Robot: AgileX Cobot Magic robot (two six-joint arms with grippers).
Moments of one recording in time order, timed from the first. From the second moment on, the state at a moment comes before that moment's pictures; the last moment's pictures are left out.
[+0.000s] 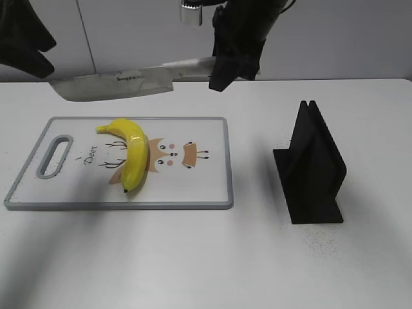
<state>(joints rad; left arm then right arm) -0.05 1.67 -1.52 -0.51 1.21 1.57 0.48 2.13 -2.02 0.31 1.23 -1.17</state>
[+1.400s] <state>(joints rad) -0.07 1.82 -1.53 -0.53 1.12 1.66 0.48 2.17 -2.03 0.36 1.18 -1.20</state>
